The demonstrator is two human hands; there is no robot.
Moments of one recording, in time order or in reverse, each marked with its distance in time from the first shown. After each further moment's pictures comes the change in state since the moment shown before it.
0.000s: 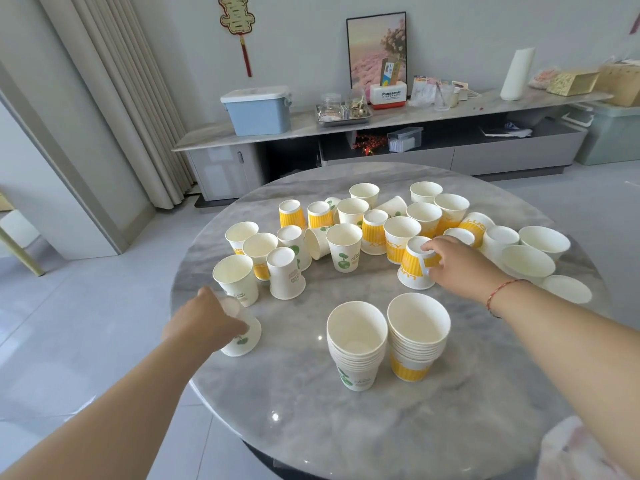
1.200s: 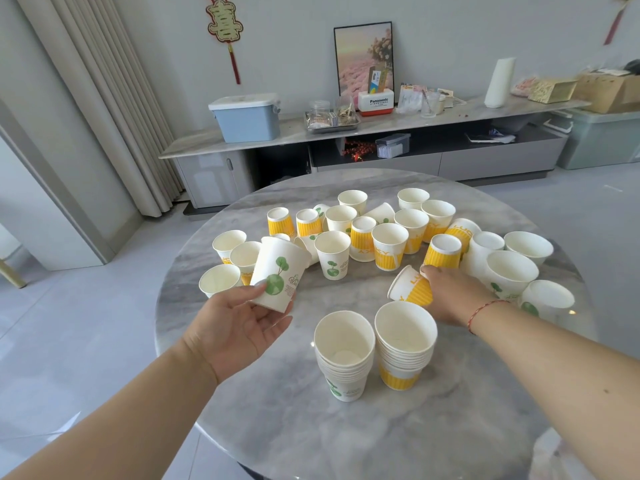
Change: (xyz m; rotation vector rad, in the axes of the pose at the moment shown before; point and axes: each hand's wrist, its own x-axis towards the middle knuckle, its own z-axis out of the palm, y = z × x) left_hand -0.044 0.047 -0.011 -1.677 -0.838 -0.051; right_hand -0.005 0.017 0.024 -0.333 -0.125 0.124
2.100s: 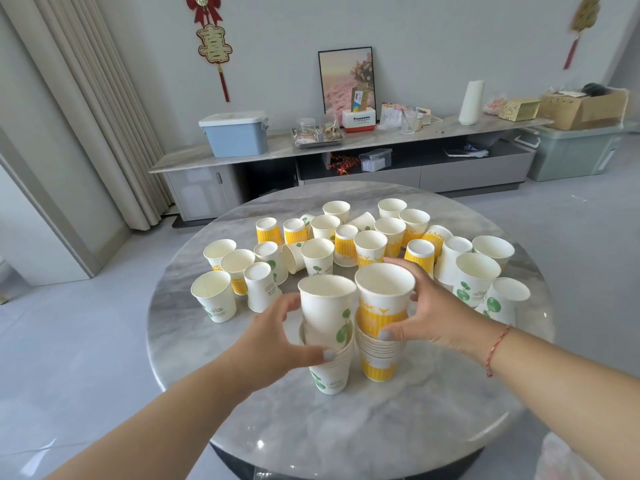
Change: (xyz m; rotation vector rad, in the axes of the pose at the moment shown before) left_hand -0.023 -0.047 0.037 1.232 0.022 0.338; right_hand -0.105 -0.029 -0.047 0.973 0.034 -0.375
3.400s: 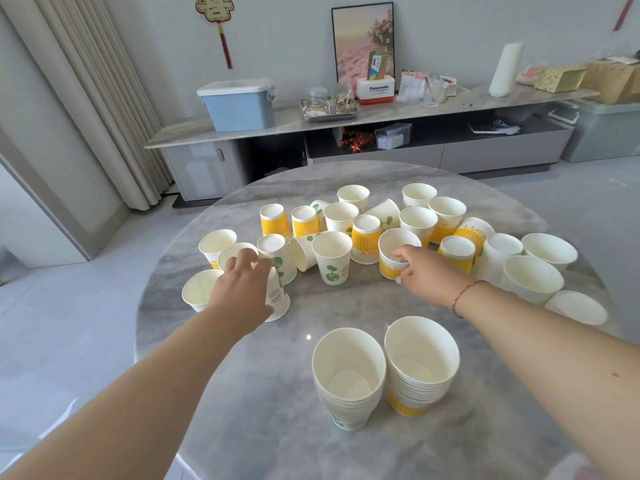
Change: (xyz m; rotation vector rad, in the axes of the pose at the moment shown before) left_hand 0.123 -0.058 -0.055 0.942 0.223 0.024; right_hand 0.134 0.068 0.002 -0.611 0.018 0.235
